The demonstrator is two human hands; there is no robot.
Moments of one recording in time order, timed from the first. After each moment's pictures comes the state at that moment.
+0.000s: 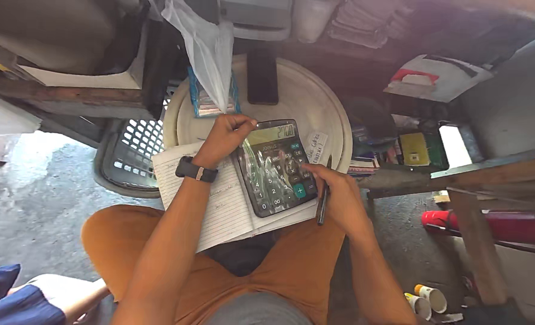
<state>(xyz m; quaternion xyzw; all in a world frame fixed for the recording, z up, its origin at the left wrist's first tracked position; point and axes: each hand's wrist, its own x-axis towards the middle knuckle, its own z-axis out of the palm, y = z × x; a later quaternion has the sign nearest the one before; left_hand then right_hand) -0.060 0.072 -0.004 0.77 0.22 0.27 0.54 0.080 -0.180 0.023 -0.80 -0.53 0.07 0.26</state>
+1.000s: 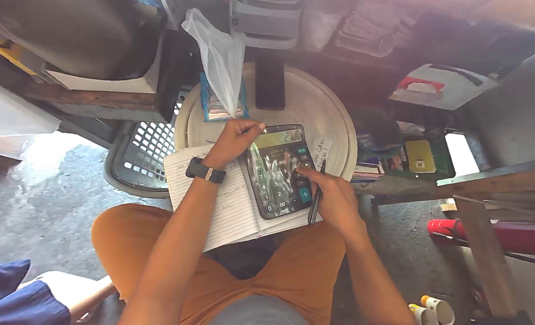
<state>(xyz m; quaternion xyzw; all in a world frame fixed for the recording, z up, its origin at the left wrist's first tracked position) -0.060 0.074 -0.009 0.78 0.19 0.27 0.53 0.066 -0.166 0.025 -0.81 -0.54 0.08 0.22</state>
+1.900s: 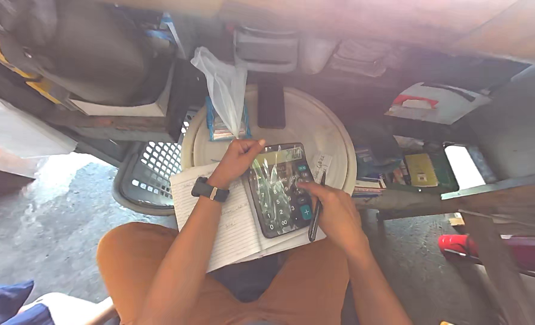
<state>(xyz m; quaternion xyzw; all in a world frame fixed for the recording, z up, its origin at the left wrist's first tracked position) -0.060 0.073 -0.005 0.78 0.22 0.26 0.52 0.066 -0.158 0.039 -0.81 -0.54 0.08 0.22</state>
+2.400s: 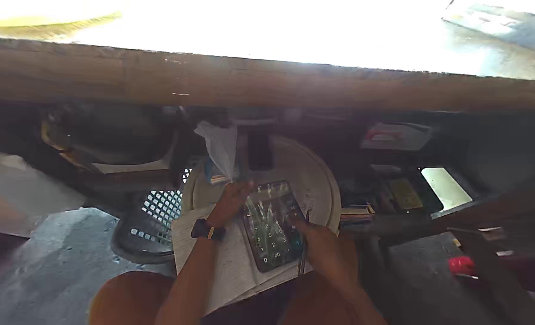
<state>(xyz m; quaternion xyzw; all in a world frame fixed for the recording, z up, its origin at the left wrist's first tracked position) -0.062 0.069 -0.002 0.78 0.29 0.23 0.50 0.057 -0.163 0.049 -0.83 -0.50 0.20 0.14</state>
